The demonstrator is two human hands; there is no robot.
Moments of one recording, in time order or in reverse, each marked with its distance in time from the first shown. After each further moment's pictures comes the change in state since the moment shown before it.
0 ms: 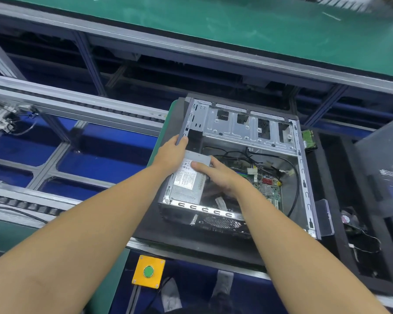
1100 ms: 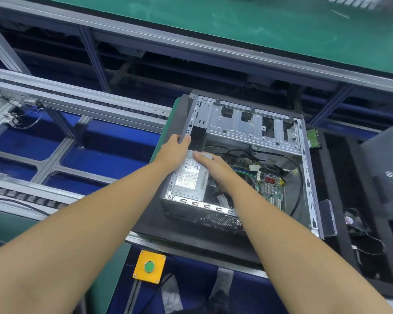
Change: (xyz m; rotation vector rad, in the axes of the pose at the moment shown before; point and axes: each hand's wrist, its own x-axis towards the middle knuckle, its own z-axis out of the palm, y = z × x) left_hand -0.007 -0.001 -0.004 0.043 -0.033 -0.054; right_hand 0.014 -0.001 0.012 -0.078 0.054 -0.145
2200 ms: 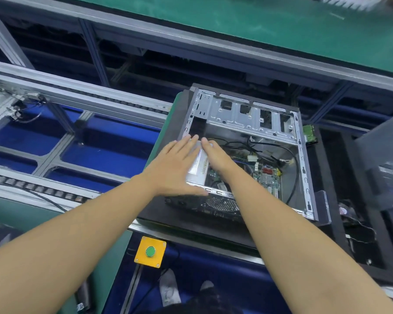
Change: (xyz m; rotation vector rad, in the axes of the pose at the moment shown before) left_hand -0.077 -0.037 -0.009 0.969 -0.064 0.759; right_hand -0.005 0.002 0.007 -0.119 0.148 0.008
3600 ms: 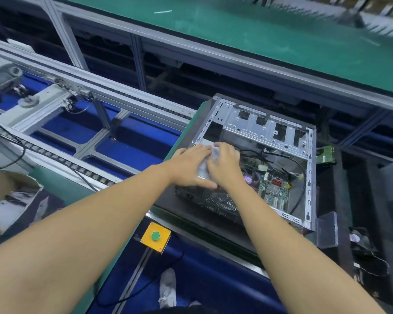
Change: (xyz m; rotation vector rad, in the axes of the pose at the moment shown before) left_hand -0.012 0.020 -0.015 -0.331 -0.075 -0.207; right_hand -0.066 -0.019 0.011 -0.522 0.213 -0.403
